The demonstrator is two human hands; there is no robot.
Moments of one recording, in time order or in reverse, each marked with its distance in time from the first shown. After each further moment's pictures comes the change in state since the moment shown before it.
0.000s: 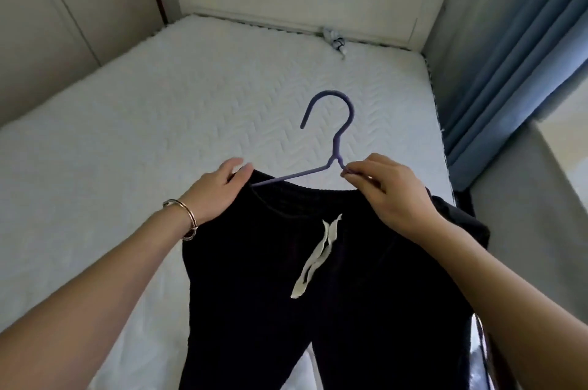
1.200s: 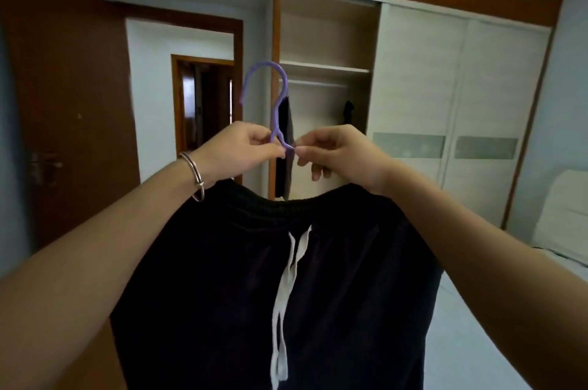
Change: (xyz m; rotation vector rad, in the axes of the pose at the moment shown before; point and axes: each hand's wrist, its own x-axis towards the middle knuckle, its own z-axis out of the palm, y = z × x) left_hand -0.551 -0.074 -0.453 0.093 1.087 -0.076; right_hand -0.129 -0.703 0.042 0.531 -0.592 -1.206
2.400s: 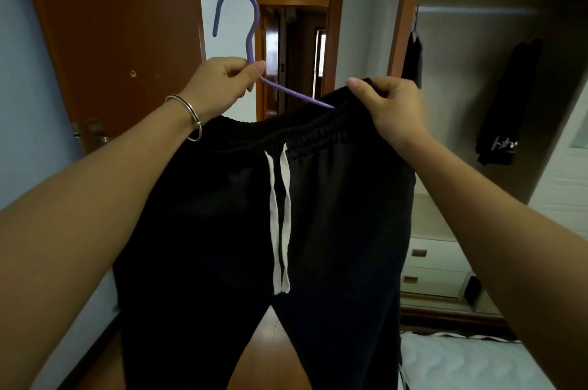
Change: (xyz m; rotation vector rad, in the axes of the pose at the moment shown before) left_hand 0.349 -0.449 -0.149 0.306 0.367 -0.181; right_hand 0.526 0.250 0.209 0.257 0.273 -0.051
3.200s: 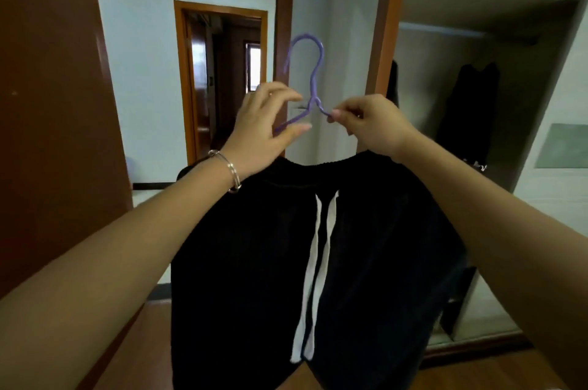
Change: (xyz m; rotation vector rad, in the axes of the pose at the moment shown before) left_hand 0.227 -0.173 0.155 -0.069 -0.005 0.527; right_hand 0.223 0.125 0.107 -0.536 -0.145 -0.013
